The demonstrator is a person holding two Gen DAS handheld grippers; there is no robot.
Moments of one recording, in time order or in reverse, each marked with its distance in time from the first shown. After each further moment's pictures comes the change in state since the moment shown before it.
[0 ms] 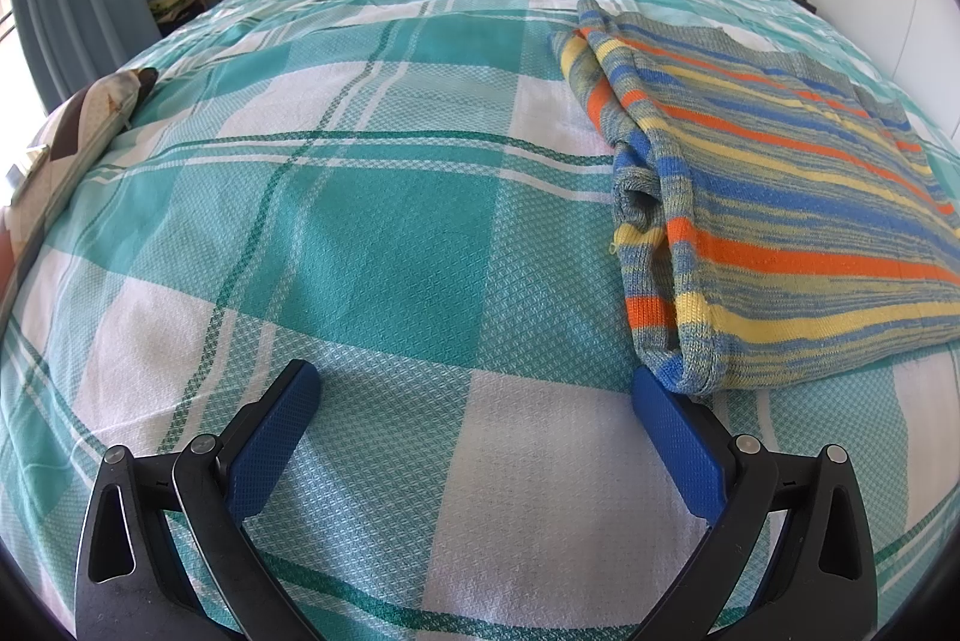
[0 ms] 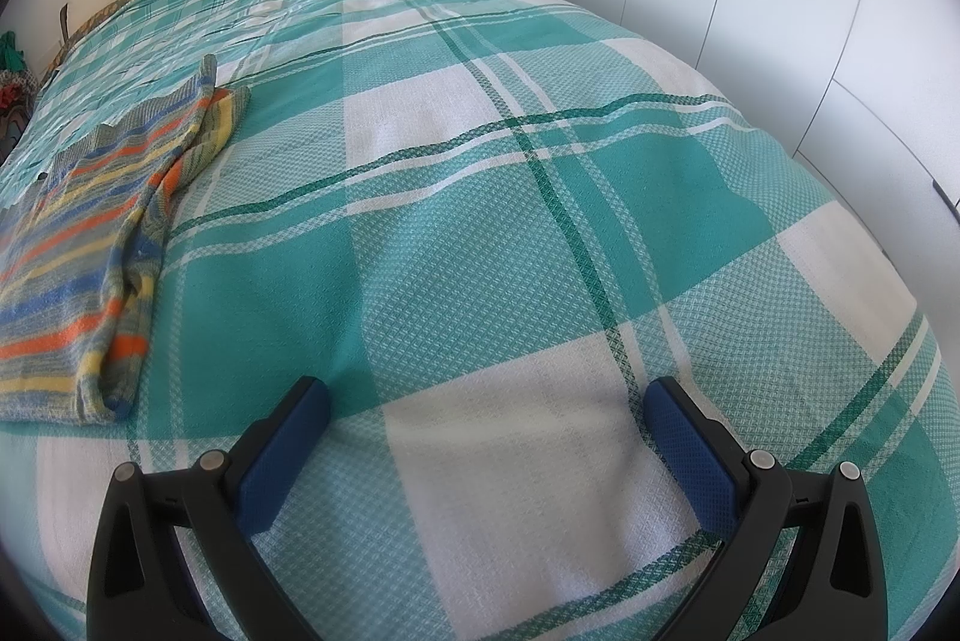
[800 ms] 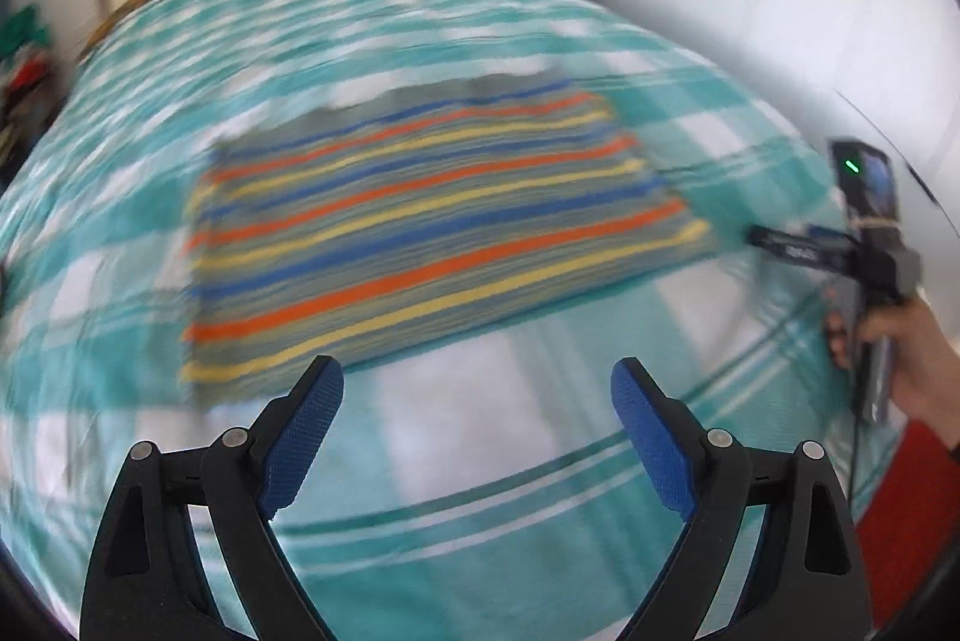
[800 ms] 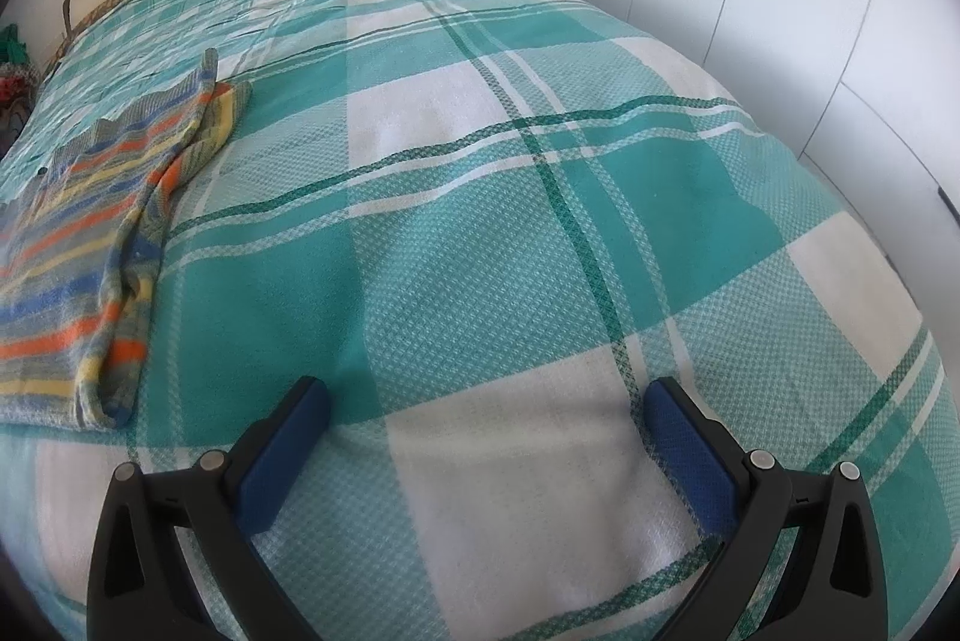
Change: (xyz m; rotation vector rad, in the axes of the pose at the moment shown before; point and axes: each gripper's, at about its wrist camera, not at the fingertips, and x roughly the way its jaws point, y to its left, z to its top) left arm -0.134 -0.197 -0.005 0.436 -0.059 -0.421; right arm 0.006 -0.004 0.013 -0.028 0.042 0.069
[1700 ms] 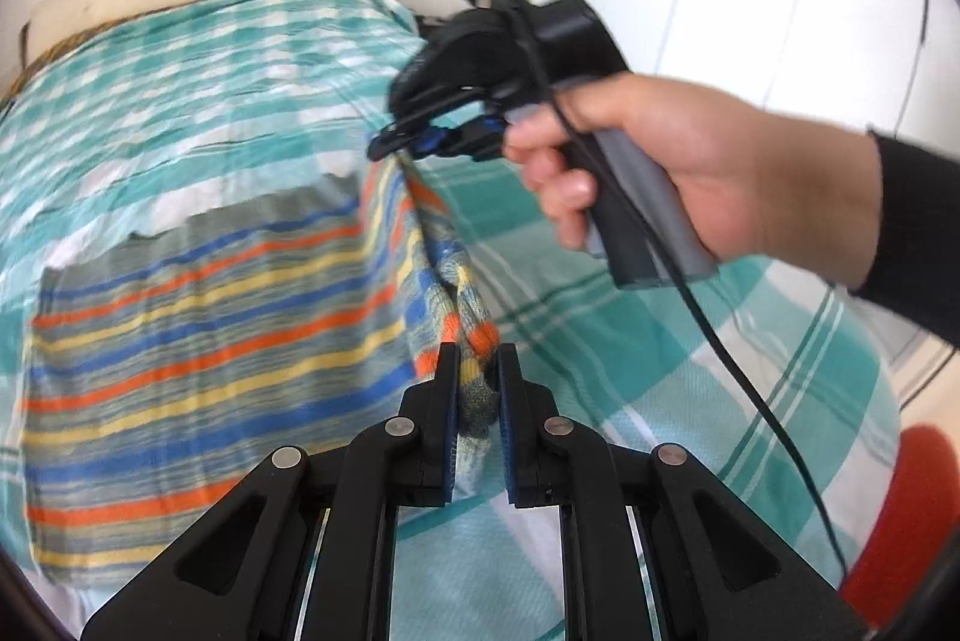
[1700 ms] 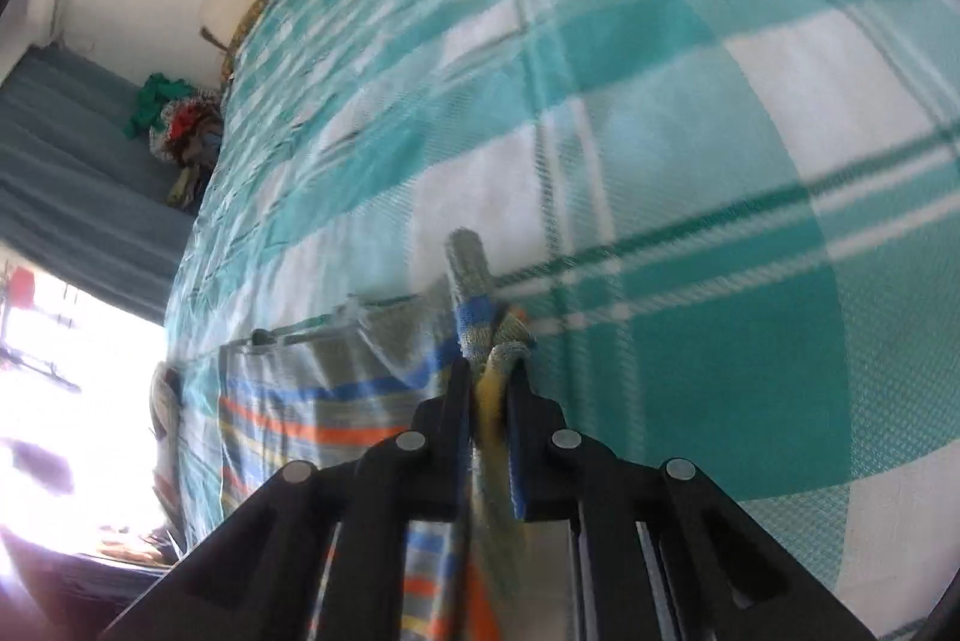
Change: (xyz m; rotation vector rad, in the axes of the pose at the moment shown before) left arm 0.033 -0.022 0.062 -0.077 -0.187 -0.149; right arm 0.071 0.150 0.201 0.018 0.214 0.701
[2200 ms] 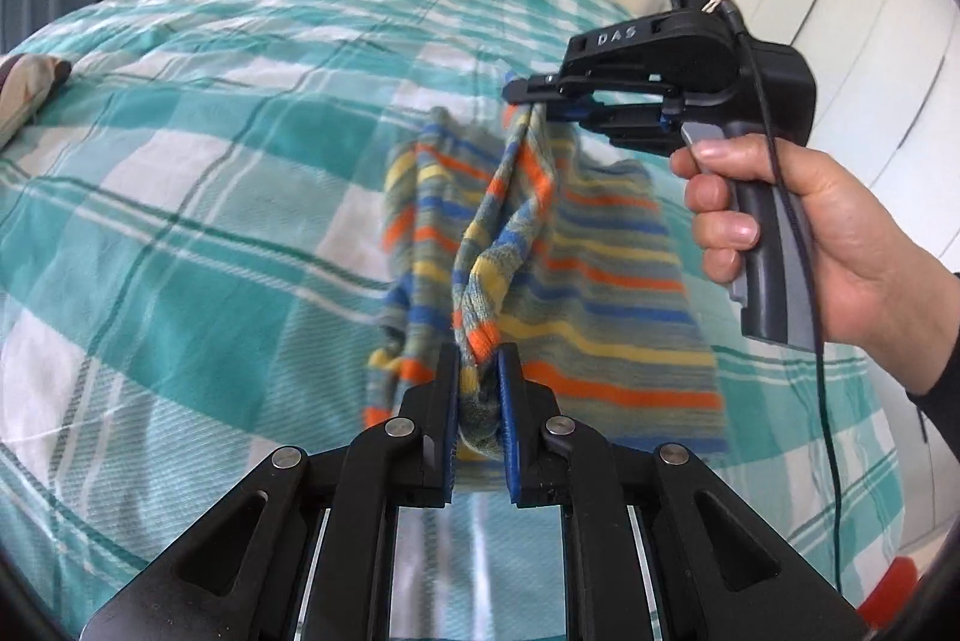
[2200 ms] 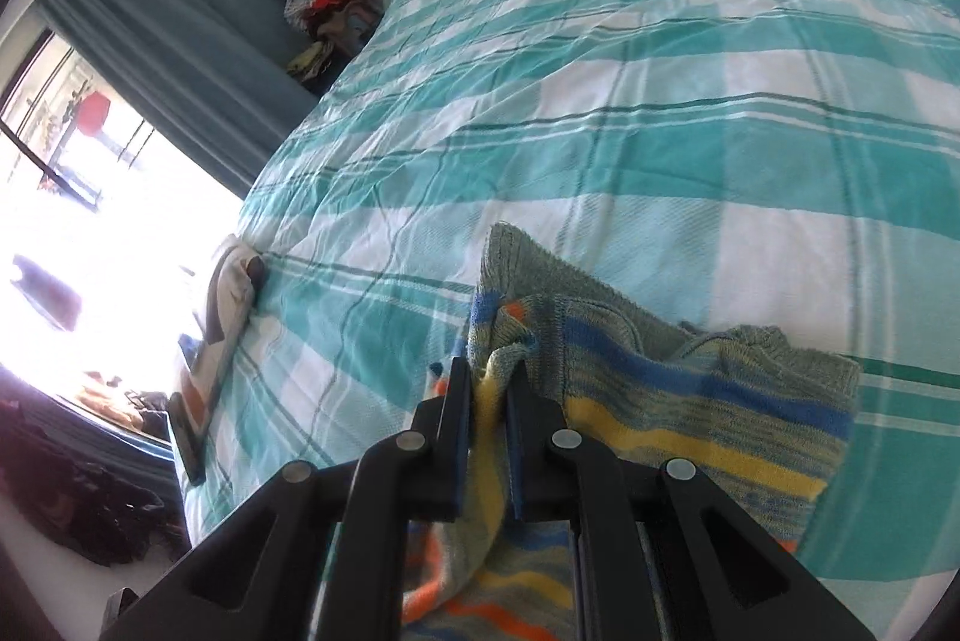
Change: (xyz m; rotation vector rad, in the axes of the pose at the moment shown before) left arm -0.078 0.211 -0.078 -0.480 0.021 0.288; right arm 0.154 0.242 -0.036 -0.312 0.118 0.149
